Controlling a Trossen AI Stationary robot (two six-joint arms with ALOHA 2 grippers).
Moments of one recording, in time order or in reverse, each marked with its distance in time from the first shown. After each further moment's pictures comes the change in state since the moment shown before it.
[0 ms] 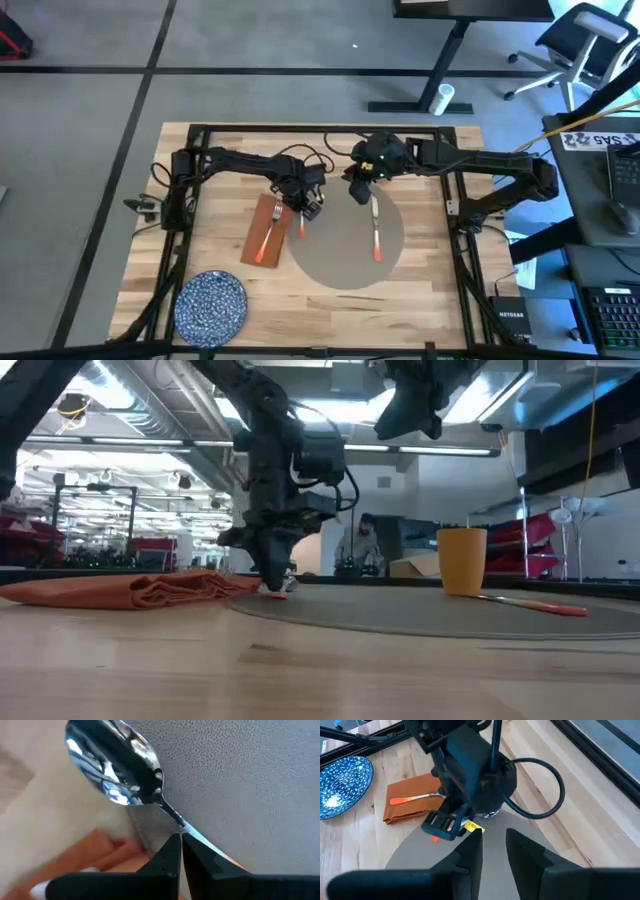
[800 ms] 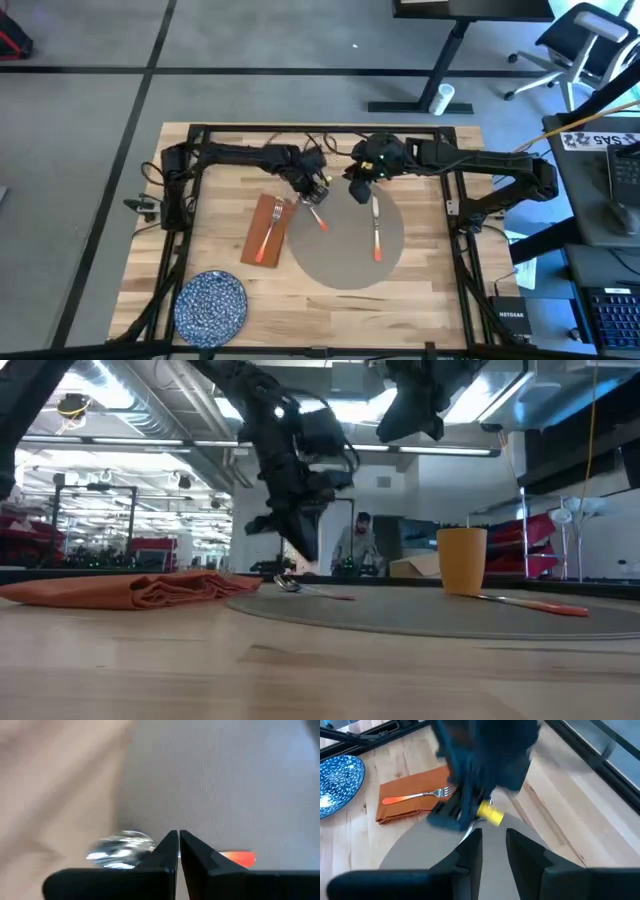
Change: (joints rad) left arm 0.109 -0.139 0.000 0.151 -0.084 0.063; right arm -0.001 0.000 0.000 -0.008 0.026 -0.007
